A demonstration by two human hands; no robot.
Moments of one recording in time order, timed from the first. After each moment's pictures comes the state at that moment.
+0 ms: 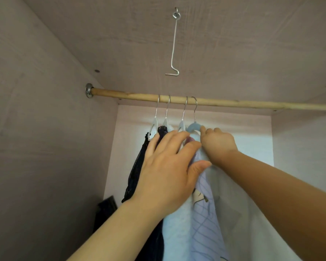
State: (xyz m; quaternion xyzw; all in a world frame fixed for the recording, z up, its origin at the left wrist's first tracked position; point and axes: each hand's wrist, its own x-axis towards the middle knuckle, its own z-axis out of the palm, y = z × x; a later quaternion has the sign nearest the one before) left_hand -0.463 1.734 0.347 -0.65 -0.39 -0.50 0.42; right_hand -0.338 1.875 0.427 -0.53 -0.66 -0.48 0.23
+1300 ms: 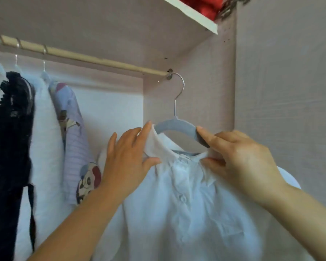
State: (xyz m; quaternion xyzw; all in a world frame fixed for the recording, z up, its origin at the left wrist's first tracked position) left_hand -0.268 1.704 0.264 -0.77 -0.30 -0.51 0.23; right_hand -0.069 1.562 0.284 -0.52 -0.63 -0.48 0.31
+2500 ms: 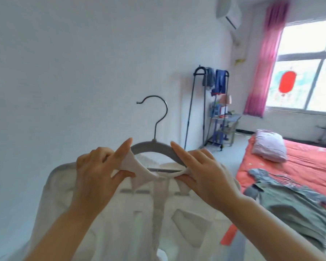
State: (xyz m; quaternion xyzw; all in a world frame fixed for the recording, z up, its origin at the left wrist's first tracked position) left_hand -0.048 0.816 0.111 -0.70 0.48 -0.44 -0.29; right_hand -0.218 0.628 0.121 -0.91 0.06 -0.41 -0.08
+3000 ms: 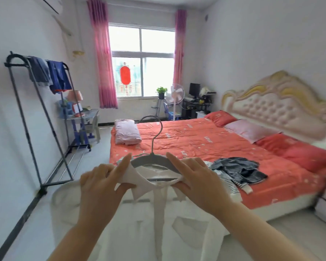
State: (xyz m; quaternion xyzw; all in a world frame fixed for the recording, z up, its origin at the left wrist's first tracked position) left_hand -0.216 0.492 0.059 -0.49 0.70 -0.22 -0.46; right_hand -0.462 0.493 0.076 -0.81 0.44 -0.32 -0.21
